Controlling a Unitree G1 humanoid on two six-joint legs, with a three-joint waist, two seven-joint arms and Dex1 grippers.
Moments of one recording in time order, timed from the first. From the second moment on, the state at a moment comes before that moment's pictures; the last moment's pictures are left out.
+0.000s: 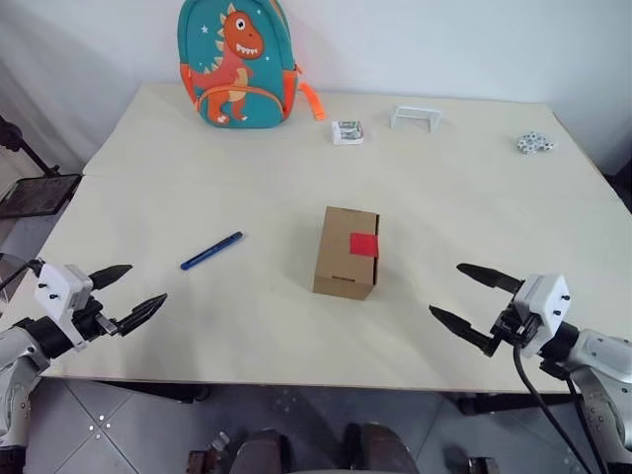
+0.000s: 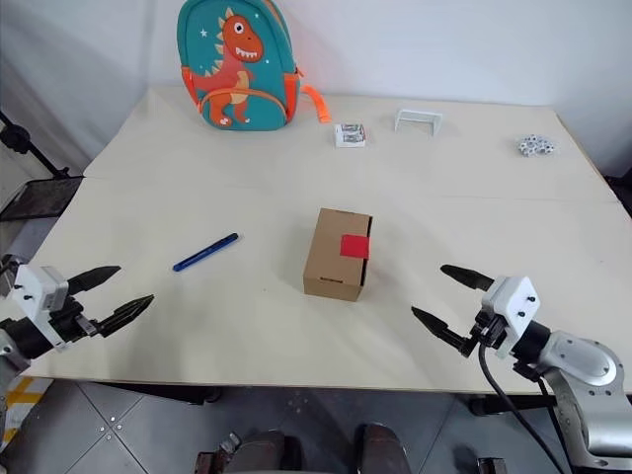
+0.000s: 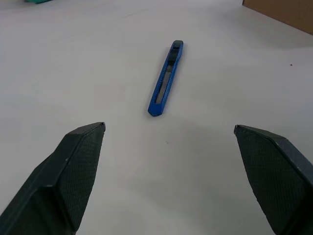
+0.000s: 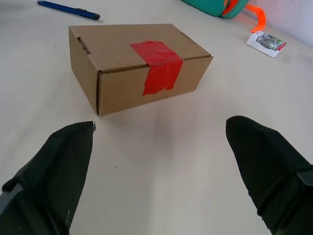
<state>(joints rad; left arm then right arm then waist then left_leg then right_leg) 0.06 0.77 0.51 0.05 -0.43 0.11 -0.90 0.11 -0.67 -0.28 -0.27 0.46 0.04 0.93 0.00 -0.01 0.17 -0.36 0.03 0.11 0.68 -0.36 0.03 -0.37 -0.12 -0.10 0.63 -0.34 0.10</state>
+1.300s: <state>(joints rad) -0.60 0.52 -0.07 0.22 -0.24 0.22 -0.92 -0.36 -0.47 0.02 -0.03 0.16 0.36 0.51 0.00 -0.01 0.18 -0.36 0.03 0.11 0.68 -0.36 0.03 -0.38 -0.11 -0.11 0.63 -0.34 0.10</state>
